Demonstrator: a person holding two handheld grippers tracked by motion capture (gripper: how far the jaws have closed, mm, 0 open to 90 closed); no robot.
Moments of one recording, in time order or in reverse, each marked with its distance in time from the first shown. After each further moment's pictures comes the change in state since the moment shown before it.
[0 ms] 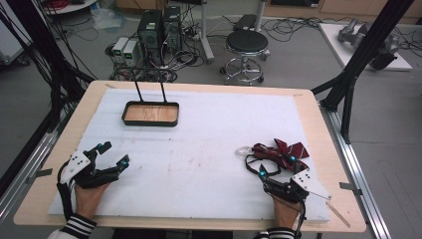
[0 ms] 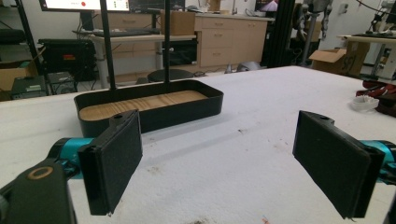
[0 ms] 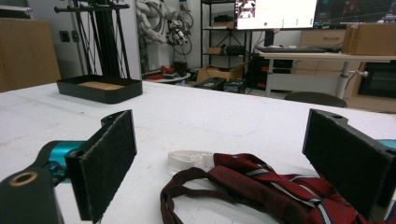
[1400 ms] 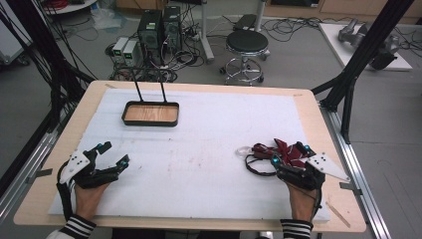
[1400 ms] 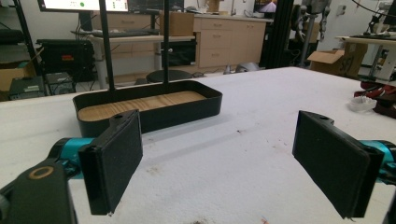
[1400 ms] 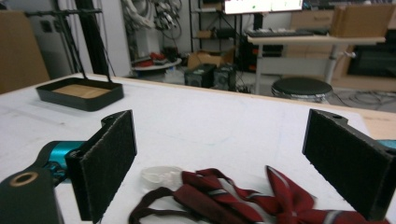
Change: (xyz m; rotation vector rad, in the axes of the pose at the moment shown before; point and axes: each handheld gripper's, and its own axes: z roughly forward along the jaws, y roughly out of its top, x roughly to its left) left arm 0.000 0.000 0.000 -0.004 -0.006 -0.001; right arm -0.031 0.049 0.002 0.102 -0.039 0.038
